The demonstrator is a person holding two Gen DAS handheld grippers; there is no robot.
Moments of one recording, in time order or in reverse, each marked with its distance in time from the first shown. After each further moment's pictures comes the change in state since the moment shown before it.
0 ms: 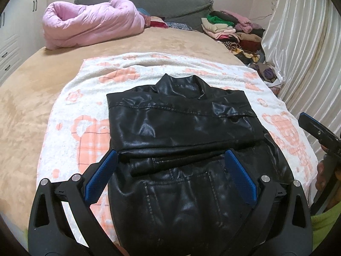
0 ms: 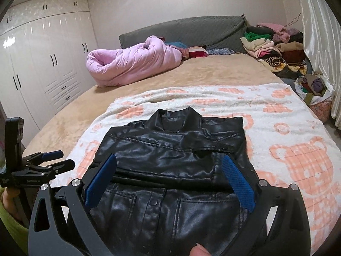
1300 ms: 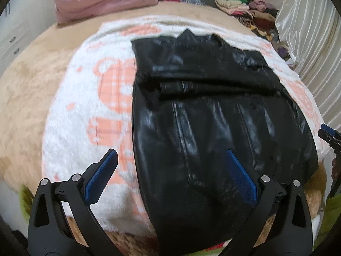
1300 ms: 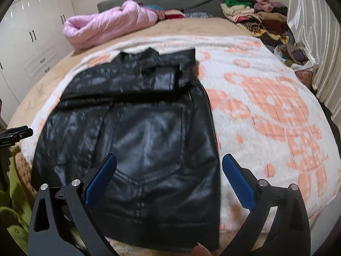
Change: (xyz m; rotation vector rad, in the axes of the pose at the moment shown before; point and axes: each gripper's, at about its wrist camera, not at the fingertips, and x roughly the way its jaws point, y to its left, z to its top) left arm -0.003 0.032 -0.101 -0.028 0.184 0.075; right arm -0.033 -0.082 -0.126 0.018 0.268 -0.139
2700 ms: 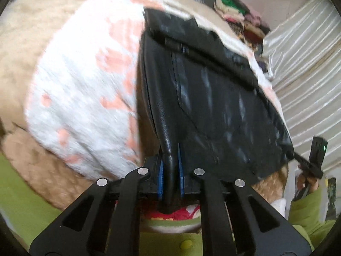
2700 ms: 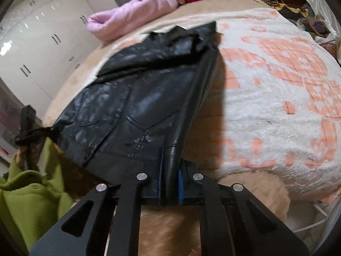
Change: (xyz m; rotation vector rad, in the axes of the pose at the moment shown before) left arm -0.041 0.065 -0.067 -0.209 0.032 -0.281; right arm -0.043 -0.018 -0.063 0.053 0.075 0.306
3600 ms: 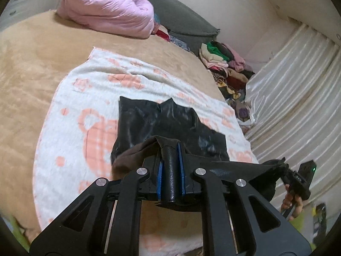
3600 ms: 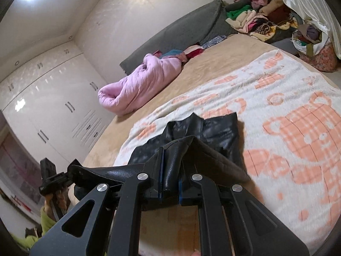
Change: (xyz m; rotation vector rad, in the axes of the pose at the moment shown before) left arm -0.031 -0.034 0.179 -0.026 -0.256 -0.126; right arm -0.035 -0.008 0.174 0.187 -0.386 0.136
